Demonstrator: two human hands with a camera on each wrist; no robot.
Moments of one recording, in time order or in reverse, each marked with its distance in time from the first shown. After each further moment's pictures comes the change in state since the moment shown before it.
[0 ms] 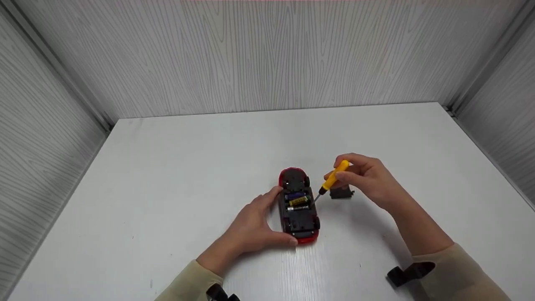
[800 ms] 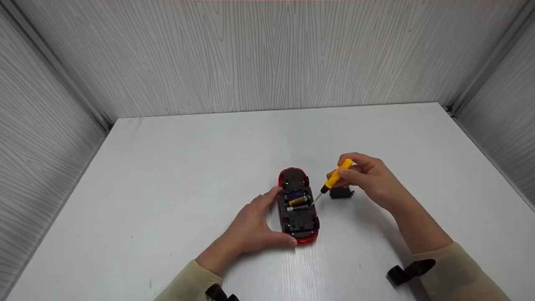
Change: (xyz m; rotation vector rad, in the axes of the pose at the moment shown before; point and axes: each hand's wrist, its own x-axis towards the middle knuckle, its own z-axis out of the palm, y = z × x) left_hand -0.001 -0.001 -0.001 -0.012 0.002 0.005; right_hand 0.002 0.012 -0.008 0.050 0.015 0.066
